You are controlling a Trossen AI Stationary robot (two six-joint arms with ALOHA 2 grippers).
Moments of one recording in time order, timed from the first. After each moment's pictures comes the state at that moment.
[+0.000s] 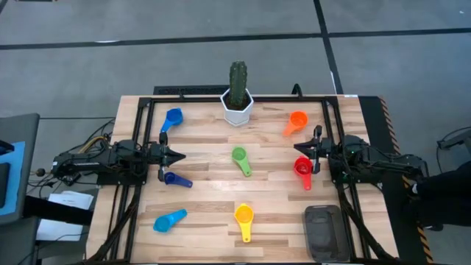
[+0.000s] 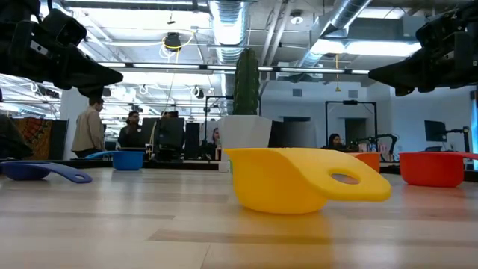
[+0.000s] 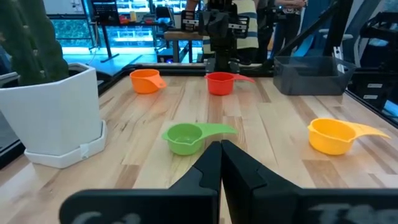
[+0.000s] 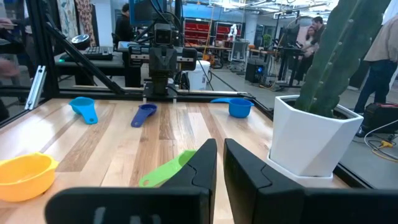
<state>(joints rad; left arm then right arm) 0.05 0.01 0.02 0.01 -0.05 0.00 -0.17 0.01 0.01 0.01 0.00 -0.08</state>
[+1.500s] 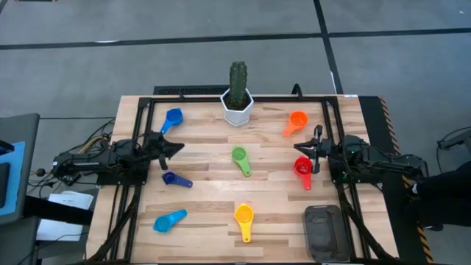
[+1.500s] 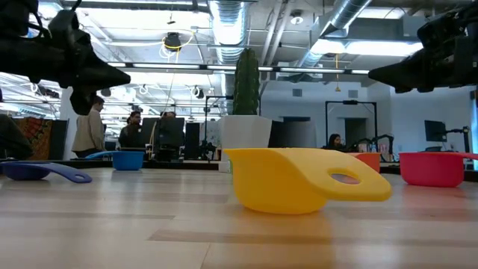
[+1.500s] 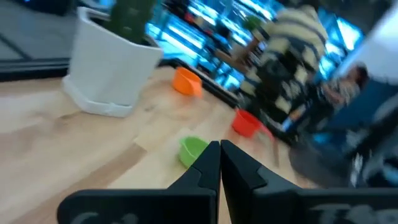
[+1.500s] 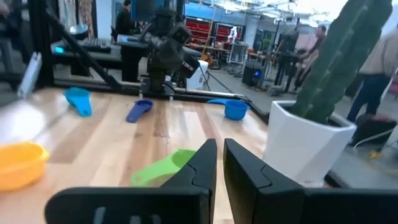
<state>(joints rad) 0.05 0.01 0.02 0.06 -0.30 -0.54 -0.17 0.01 0.01 0.01 0.00 -0.17</state>
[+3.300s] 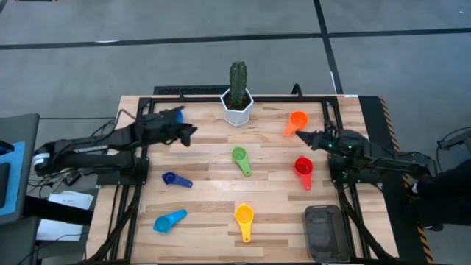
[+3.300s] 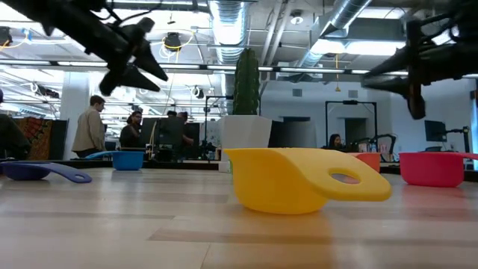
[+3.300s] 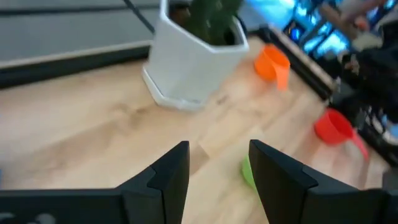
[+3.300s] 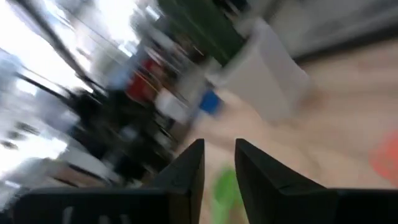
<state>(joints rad) 0.33 0.80 0.52 -0.06 -0.23 -0.59 -0.23 0.21 0.16 -0.08 0.24 0.96</state>
